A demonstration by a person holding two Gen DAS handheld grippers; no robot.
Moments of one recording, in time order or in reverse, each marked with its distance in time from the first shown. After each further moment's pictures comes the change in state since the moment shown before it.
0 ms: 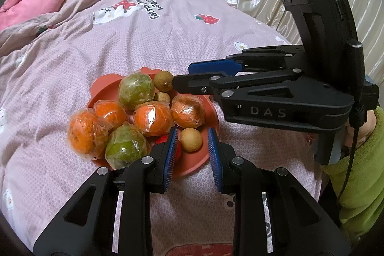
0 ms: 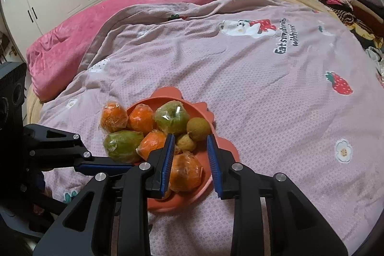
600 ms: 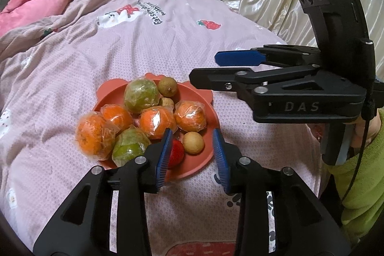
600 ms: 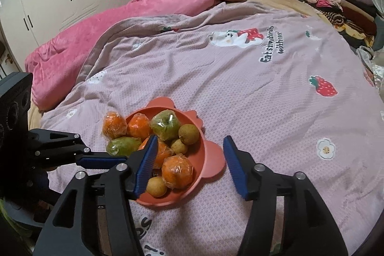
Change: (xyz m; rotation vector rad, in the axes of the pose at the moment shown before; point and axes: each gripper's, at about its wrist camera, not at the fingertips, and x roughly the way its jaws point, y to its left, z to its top) left arm -0.011 0.000 0.003 -0.007 -0.027 0.011; right arm -0.029 -0.006 0.000 0.031 -0.053 -0.035
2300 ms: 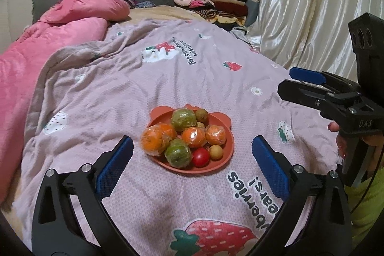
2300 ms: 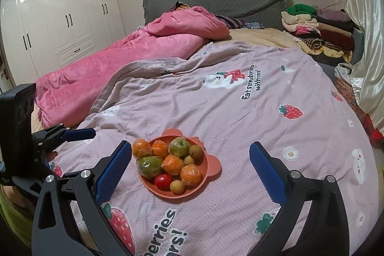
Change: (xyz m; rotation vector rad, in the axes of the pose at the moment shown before) left arm -0.093 0.006 -0.010 -0.070 -0.203 0.154; right arm -0.102 0.038 -0.007 0.025 -0.217 -0.091
